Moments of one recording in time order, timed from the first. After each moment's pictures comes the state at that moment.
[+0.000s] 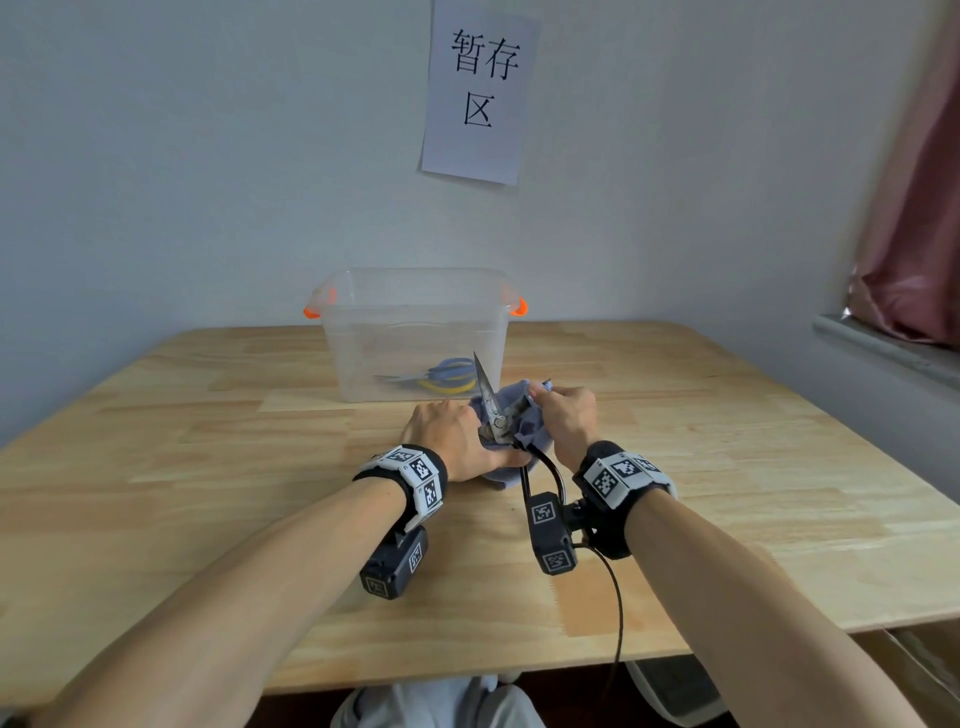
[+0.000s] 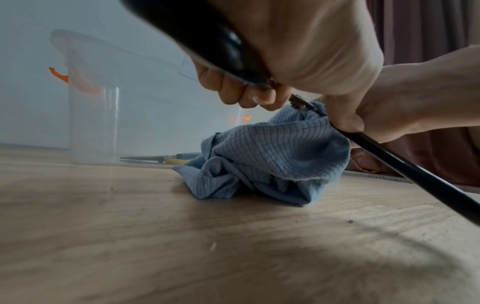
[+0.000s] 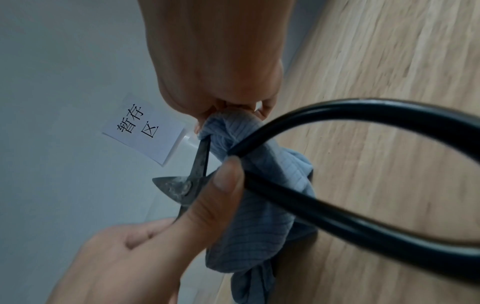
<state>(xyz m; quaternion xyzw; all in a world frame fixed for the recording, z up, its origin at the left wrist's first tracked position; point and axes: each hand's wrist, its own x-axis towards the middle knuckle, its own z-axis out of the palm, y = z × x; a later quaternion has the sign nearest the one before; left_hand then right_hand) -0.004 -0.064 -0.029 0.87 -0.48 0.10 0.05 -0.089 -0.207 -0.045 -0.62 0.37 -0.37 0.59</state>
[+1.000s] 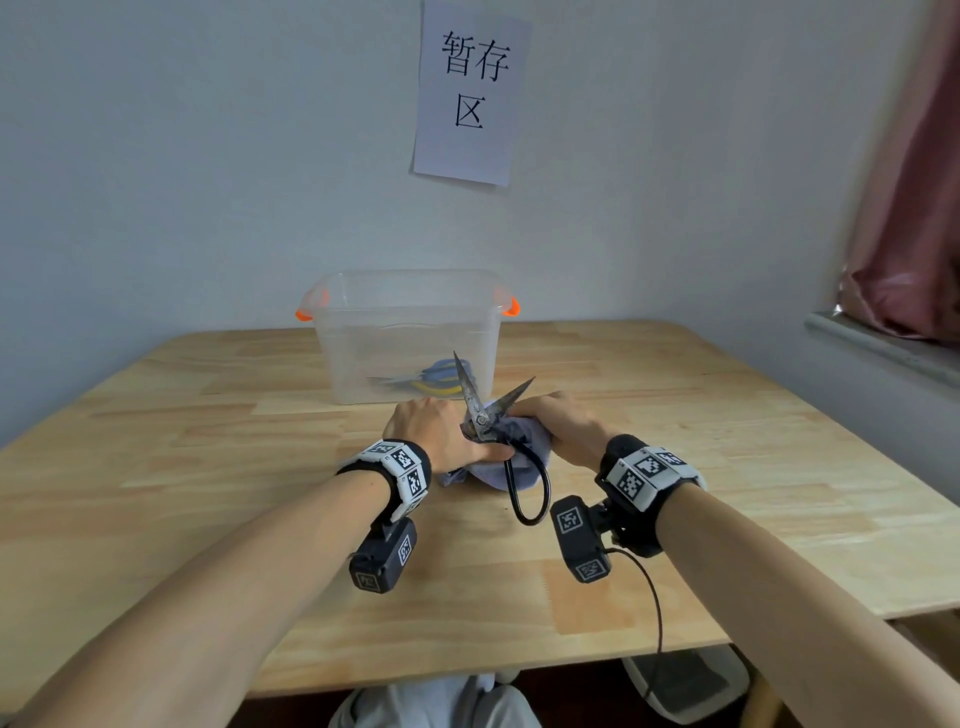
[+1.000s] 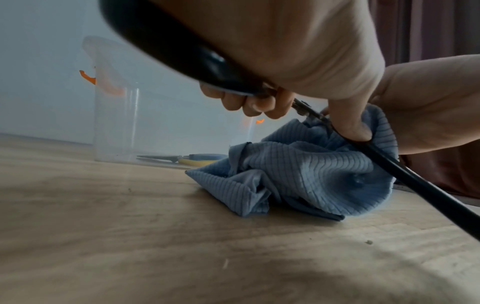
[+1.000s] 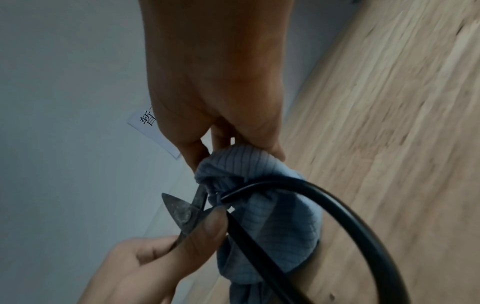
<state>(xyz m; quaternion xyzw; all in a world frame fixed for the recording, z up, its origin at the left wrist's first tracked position) 0.004 -0.061 -0.023 0.88 -0.46 0.07 0.07 -0.100 -0.213 -0.037 -0.64 0.29 -0.19 0.68</state>
